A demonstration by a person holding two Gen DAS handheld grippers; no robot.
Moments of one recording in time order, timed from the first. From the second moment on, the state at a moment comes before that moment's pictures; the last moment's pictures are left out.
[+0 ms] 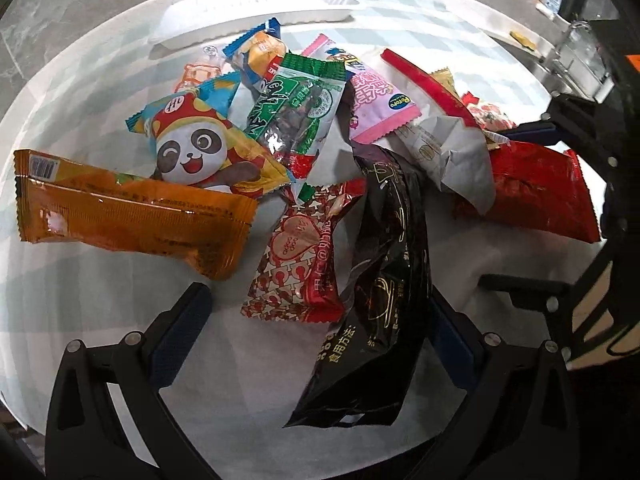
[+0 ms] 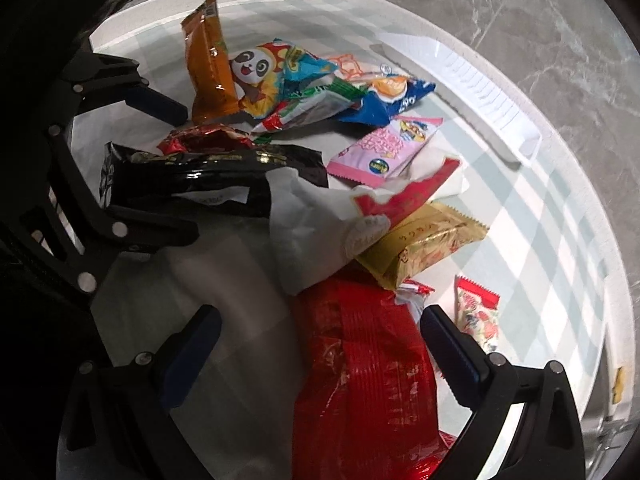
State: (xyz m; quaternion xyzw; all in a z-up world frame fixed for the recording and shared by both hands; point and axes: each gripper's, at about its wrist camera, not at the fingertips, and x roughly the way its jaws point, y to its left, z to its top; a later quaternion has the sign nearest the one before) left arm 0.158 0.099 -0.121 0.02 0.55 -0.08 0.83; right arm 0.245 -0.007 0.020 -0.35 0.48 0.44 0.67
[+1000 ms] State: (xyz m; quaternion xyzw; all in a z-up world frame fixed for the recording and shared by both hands) left arm 0.171 0.029 -0.104 0.16 0.54 -0.11 0.82; right arm 0.285 -0.072 0.031 -0.22 0.53 0.51 0.64
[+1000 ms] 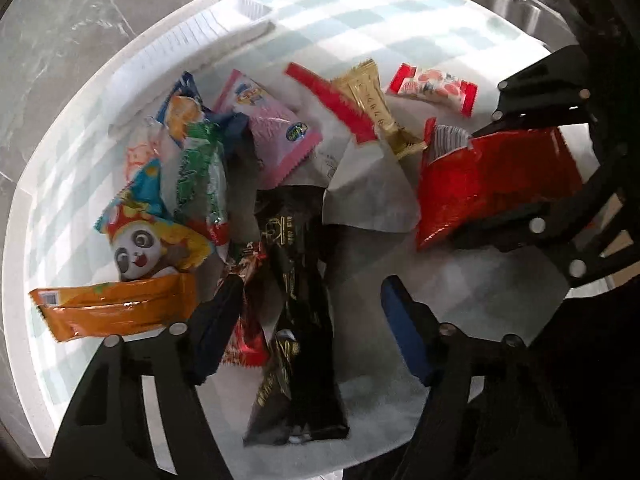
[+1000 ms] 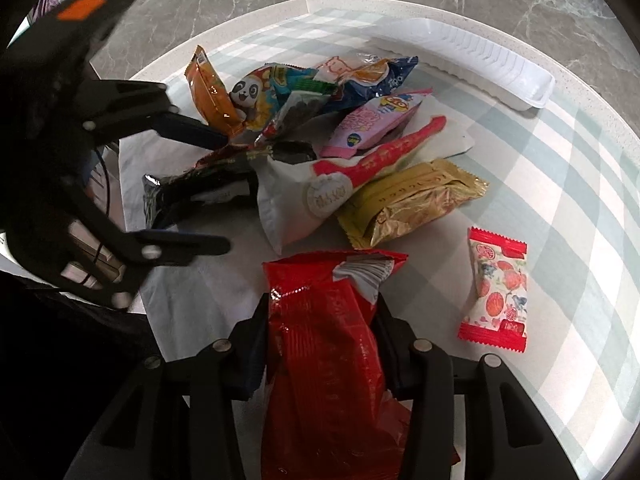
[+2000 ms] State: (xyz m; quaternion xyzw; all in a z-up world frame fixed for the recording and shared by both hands) left arm 0.204 0.085 -0.082 -0.09 0.55 -0.19 0.81; right arm 0.358 -0.122 0.005 0.08 0.64 0.50 0.58
